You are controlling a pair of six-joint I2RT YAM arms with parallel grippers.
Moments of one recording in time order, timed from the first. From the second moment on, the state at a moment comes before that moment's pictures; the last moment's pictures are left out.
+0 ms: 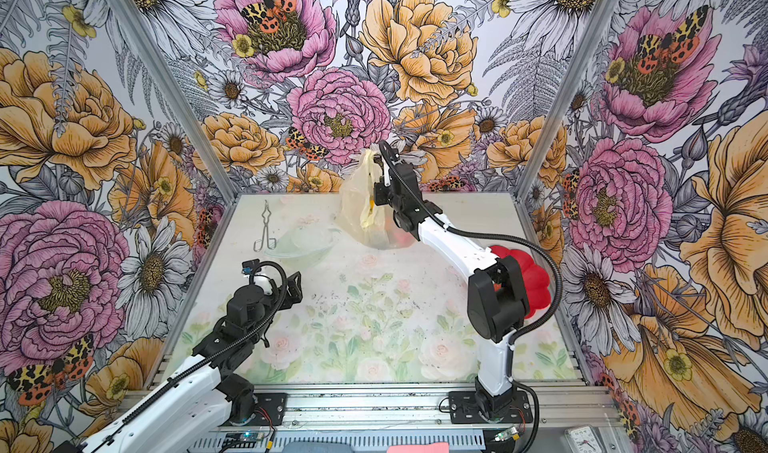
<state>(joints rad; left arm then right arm) -0.45 0.72 0.34 -0.02 -0.34 -0.45 0.48 1.84 1.61 -0.05 0.08 0.16</state>
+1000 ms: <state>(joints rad) -0.68 2.07 2.07 -0.48 -0.29 -0.23 0.45 1.18 0.80 0.25 -0.01 0.39</state>
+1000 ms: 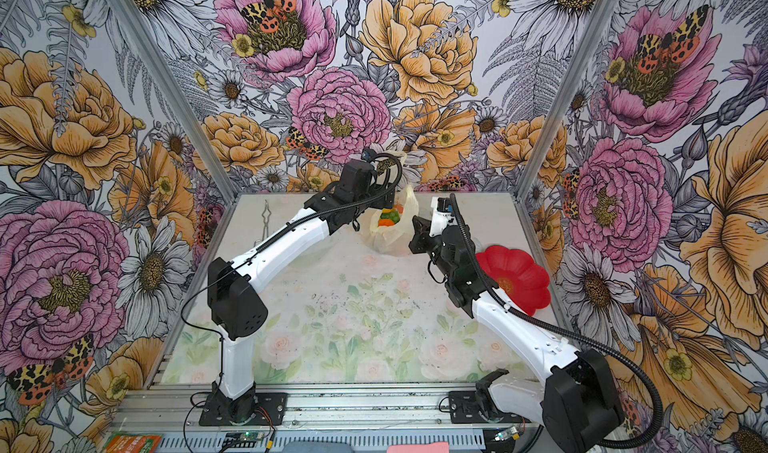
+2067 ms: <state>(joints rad) -0.55 2.24 2.44 -0.59 -0.44 -0.30 0.29 1.19 0.87 0.20 0.00 0.46</state>
